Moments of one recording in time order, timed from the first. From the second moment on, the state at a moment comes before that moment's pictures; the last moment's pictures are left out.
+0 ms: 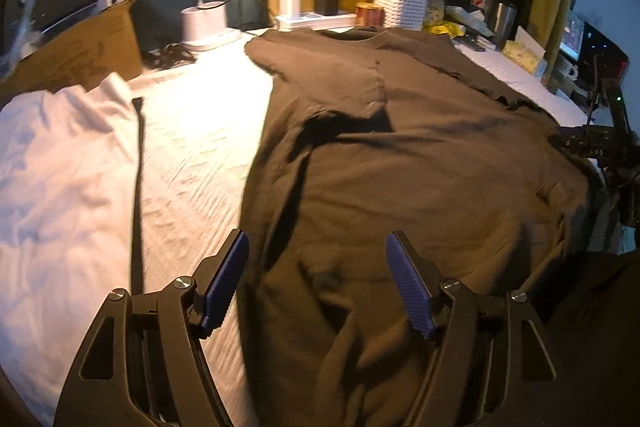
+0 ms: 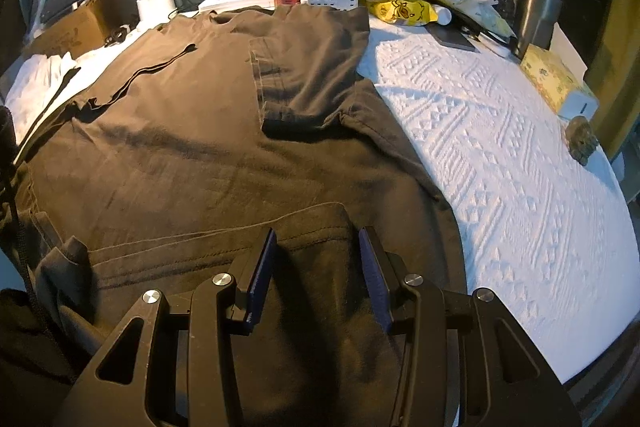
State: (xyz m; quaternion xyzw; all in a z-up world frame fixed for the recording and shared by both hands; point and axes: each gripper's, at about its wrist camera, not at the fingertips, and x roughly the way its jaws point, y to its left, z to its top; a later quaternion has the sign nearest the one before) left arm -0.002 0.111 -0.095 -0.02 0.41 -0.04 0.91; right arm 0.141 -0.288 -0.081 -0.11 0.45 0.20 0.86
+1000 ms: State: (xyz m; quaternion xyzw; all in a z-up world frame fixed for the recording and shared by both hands) left arm -0.014 0.106 -0.063 0.00 0.36 -0.03 0.93; right arm 0.120 -0.310 -0.052 -0.10 0.39 0.19 0.90
